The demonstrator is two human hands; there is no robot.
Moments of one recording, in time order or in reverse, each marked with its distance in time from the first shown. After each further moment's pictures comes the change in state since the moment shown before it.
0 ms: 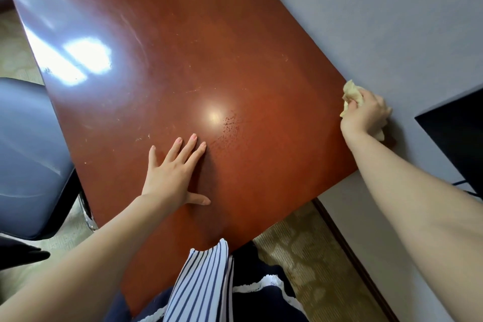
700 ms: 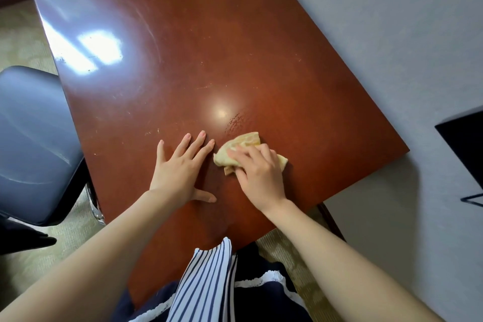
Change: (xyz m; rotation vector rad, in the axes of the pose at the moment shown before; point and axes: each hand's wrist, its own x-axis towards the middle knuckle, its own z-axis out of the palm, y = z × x) left_hand 0.001 -0.001 0.000 -0.015 0.027 -0.016; right_hand -0.203 -0.050 0.013 0.244 -0.342 -0.992
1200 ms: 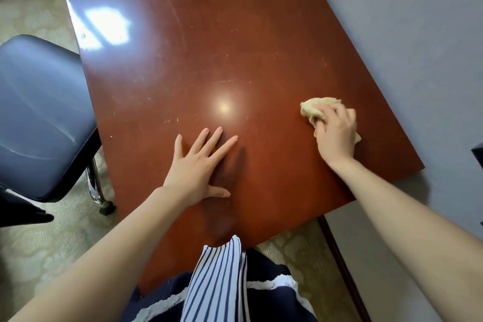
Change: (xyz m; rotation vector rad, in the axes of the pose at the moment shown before) left_hand -0.006 -0.007 0.016 -0.188 0.106 0.066; right_hand 0.062 0.097 -0.042 -0.195 0.029 0.339
